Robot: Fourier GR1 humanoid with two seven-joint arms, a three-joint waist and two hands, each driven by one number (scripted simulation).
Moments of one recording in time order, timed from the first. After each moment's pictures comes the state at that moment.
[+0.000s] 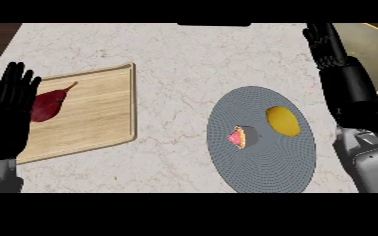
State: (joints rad) left arm -0.05 0.46 0.04 -1.60 0.40 0.23 -0.04; right arm -0.37 -0.43 0.18 -1.73 -0.11 -0.23 0.09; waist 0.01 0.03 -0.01
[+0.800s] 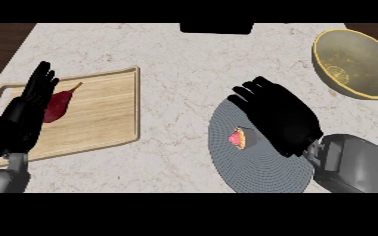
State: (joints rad) left arm -0.10 0.51 -0.07 -1.54 0.27 0.22 0.04; right arm -0.73 -0.76 0.87 -1.78 0.62 0.33 0.45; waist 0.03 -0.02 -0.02
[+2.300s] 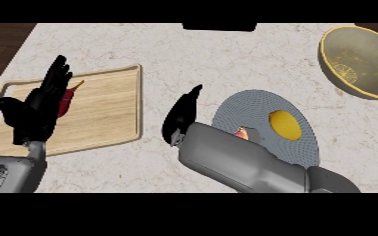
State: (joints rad) left arm -0.18 0.46 -0.10 -1.48 0.20 0.24 0.07; right arm -1.01 -0.02 1.06 -1.02 0.66 0.97 0.88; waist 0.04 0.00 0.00
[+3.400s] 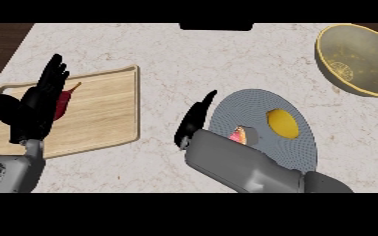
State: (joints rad) left arm -0.19 0.44 -0.06 -1.47 0.18 0.21 0.08; right arm -0.97 -0.01 1.17 -0.89 0.69 1.11 0.94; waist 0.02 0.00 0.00
